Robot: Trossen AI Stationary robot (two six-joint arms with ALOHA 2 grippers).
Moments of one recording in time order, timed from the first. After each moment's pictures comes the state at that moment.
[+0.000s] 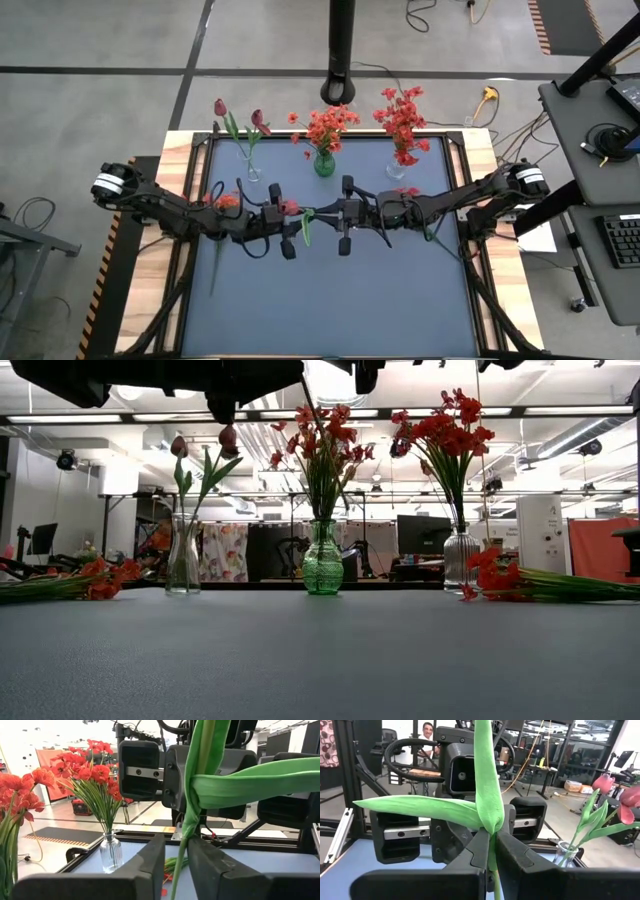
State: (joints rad) left arm -0.25 1.39 0.59 0.90 -0.50 0.08; right arm 0.15 1.57 0.99 0.60 0.20 -0.15
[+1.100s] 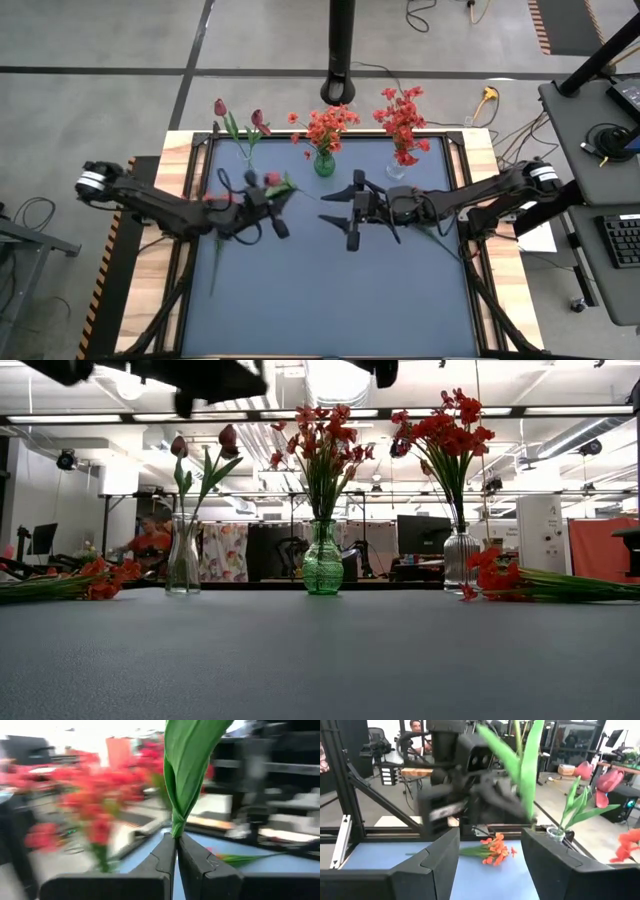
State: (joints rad) left arm -0.25 1.19 0.59 0.64 -0.82 0.05; right arm 0.15 1.46 0.99 0.43 0.26 -0.06
